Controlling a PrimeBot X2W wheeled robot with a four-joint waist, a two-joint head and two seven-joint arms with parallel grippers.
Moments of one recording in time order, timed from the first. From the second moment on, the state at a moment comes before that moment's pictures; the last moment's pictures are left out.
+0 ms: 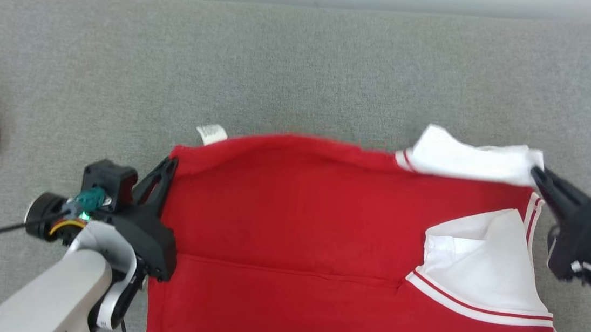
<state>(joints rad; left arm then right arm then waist) -0.68 0.51 -0.84 0.36 -0.81 0.16 -0.09 -0.51 -0.61 0.30 0.23 0.64 0.13 0.39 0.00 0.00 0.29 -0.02</state>
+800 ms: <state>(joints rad) -0.49 0.45 -0.79 0.40 -0.93 0.20 -0.19 -0.06 -0.50 0.03 -0.15 0.55 0.13 0.70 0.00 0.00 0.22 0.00</state>
